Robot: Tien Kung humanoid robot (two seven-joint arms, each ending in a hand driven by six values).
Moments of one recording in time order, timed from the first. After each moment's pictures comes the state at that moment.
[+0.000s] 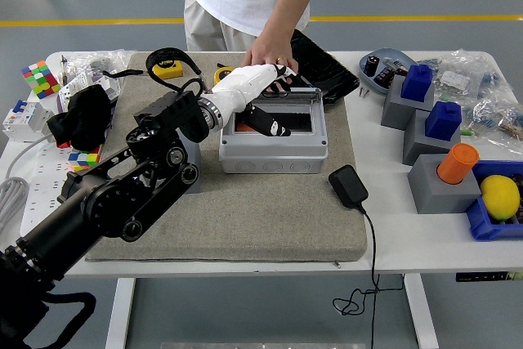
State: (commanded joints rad) left arm -0.69 0.00 -0.90 -1.16 1.97 -0.16 0.22; right arm 0.00 -0.10 1.49 0.18 -1.29 0.05 -0.17
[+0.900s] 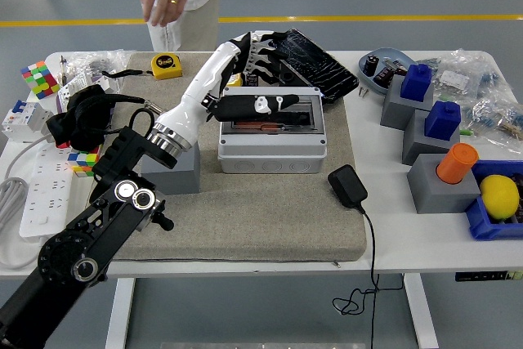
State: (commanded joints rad) left arm -0.34 0.00 -1.14 -1.43 1.40 0.10 -0.21; right arm -0.01 -0.11 1.50 0.18 -1.30 0.05 -0.17
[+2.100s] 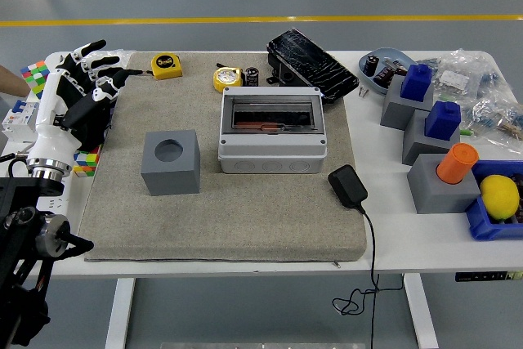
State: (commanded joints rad) left arm -0.14 0.08 -1.51 -1.38 1.15 0.03 -0.23; right arm 0.02 -0.12 1.64 0.18 -1.35 0.05 -0.15
